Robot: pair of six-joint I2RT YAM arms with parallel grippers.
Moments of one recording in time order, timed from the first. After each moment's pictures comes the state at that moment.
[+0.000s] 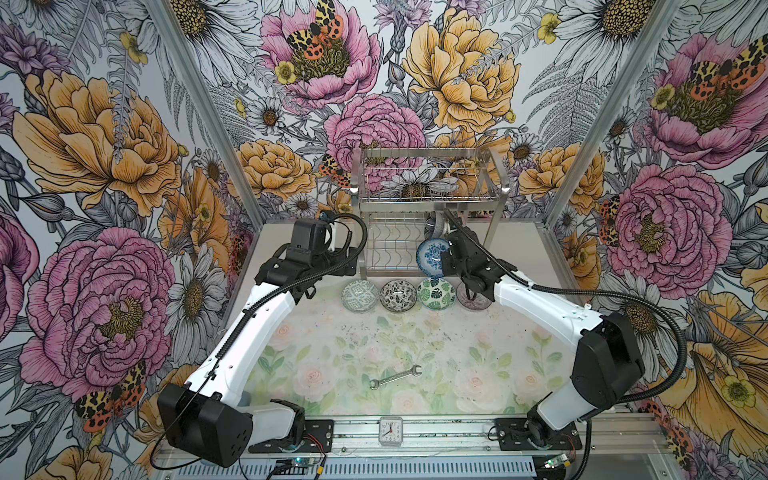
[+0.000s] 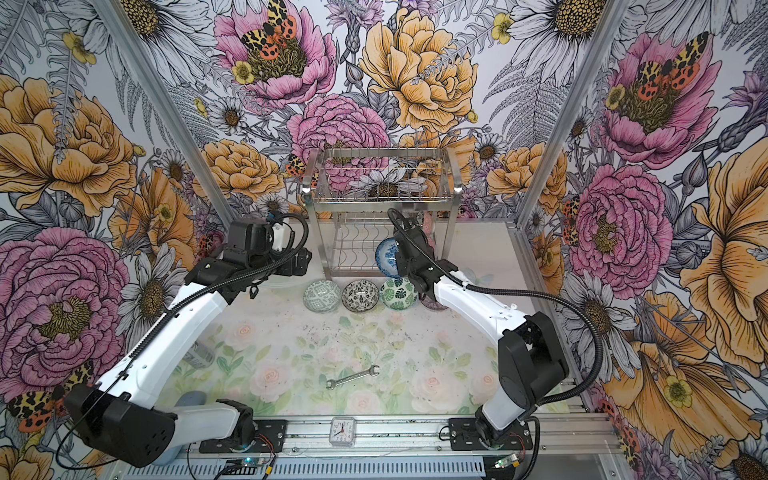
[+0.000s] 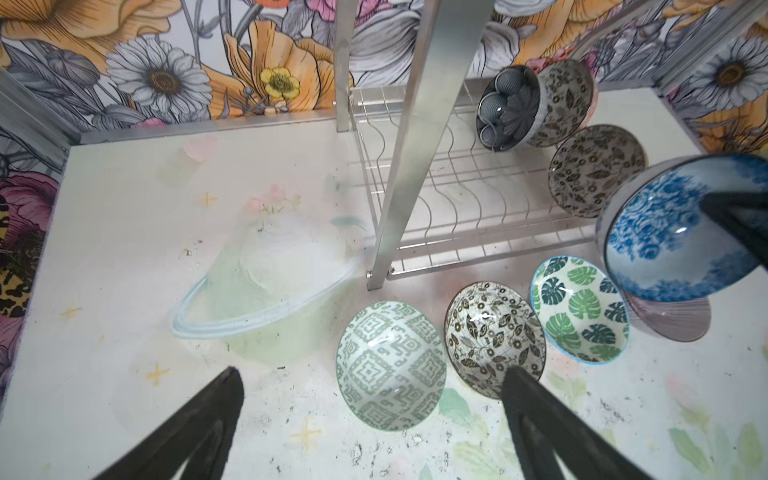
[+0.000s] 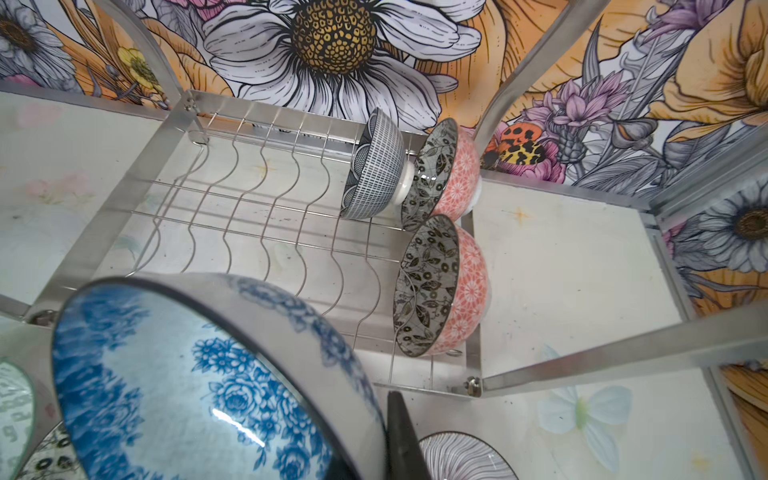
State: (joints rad) left arm -0.31 1.28 1.29 -0.69 -0.04 -0.13; right arm 0.54 1.60 1.26 -0.35 0.41 0.16
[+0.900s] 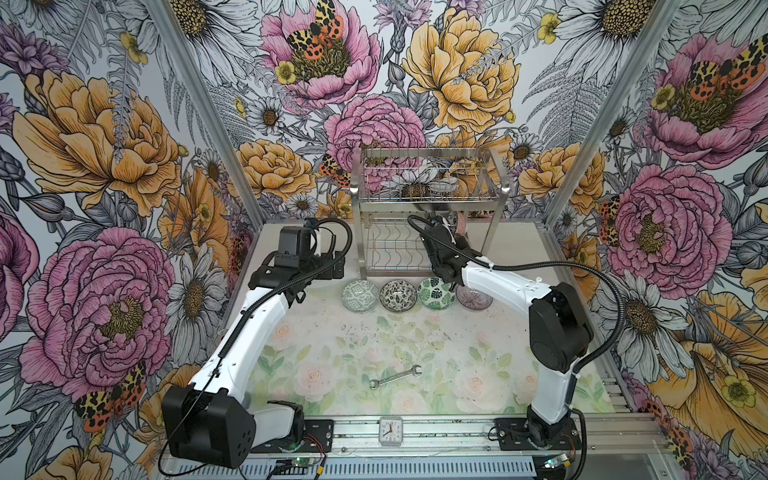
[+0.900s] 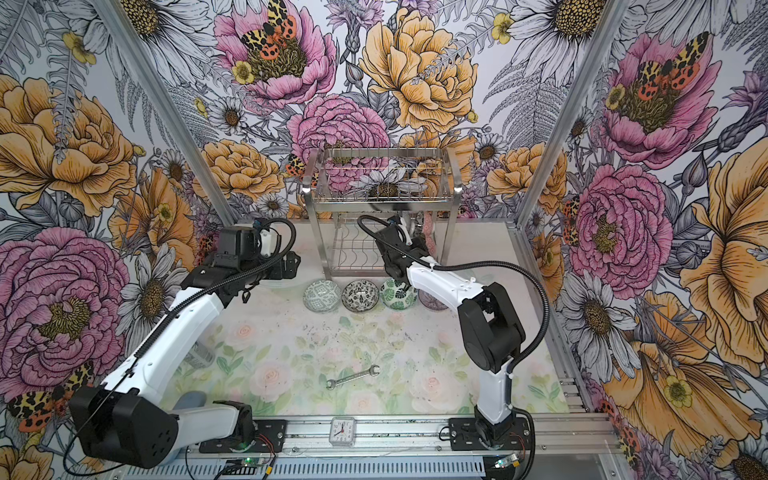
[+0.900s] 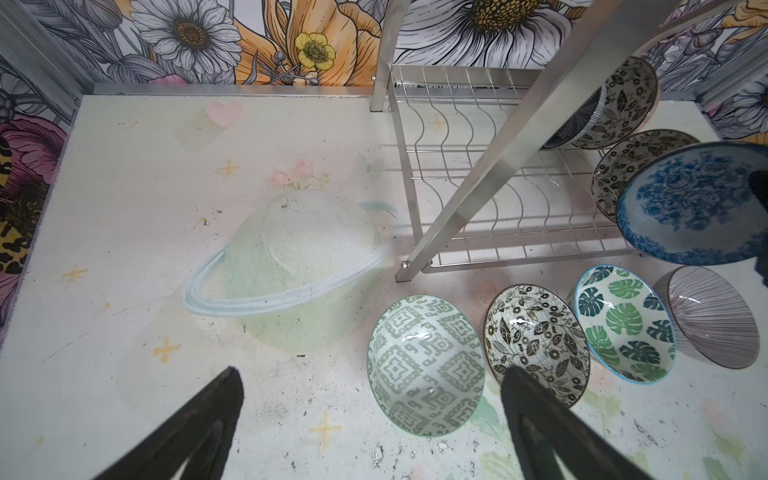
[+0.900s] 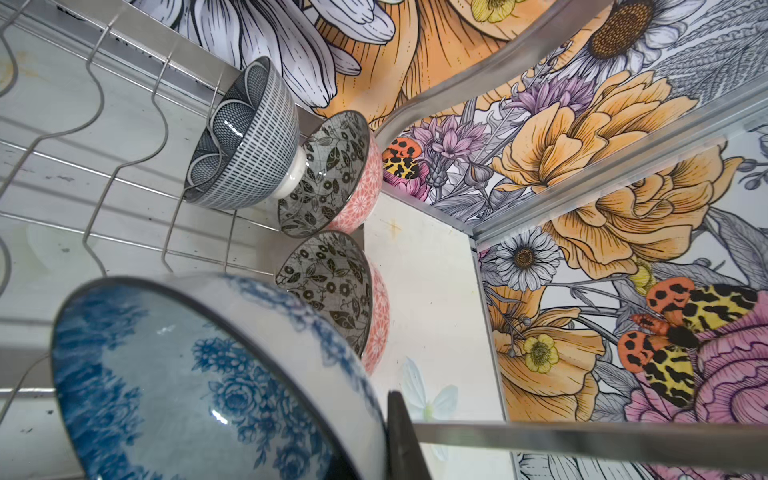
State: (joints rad) left arm -0.18 1.27 1.18 -0.60 0.04 -0.13; right arm 0.58 1.91 1.51 -0.42 0.87 -0.08
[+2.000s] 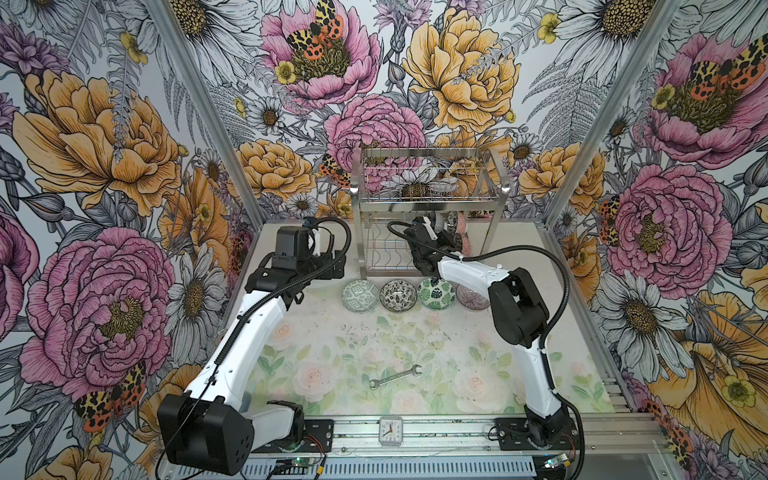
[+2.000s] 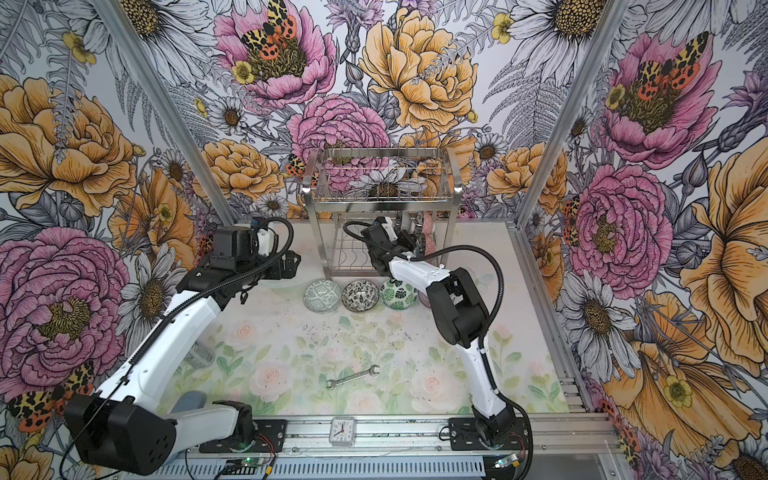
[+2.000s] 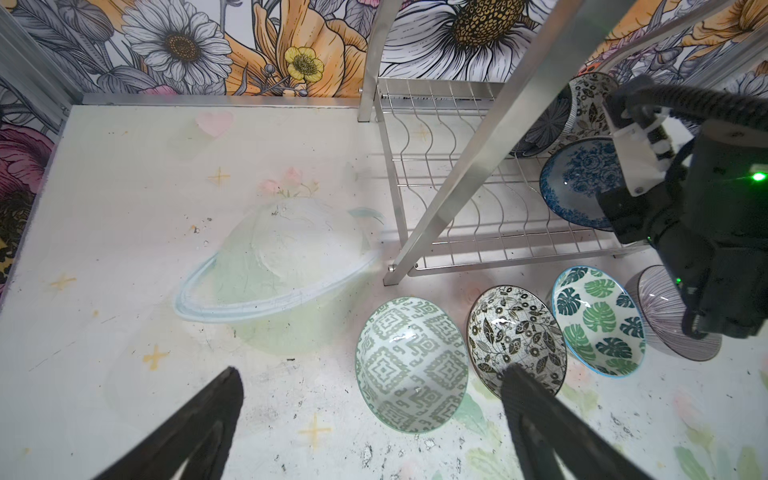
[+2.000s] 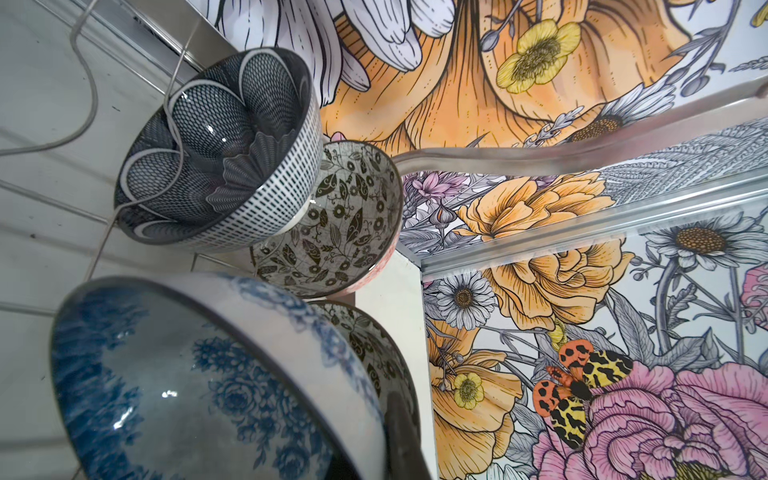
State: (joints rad) left arm -0.18 1.24 1.18 -0.60 0.07 -0.14; right arm 0.56 2.22 1.74 -0.27 1.06 -0.41
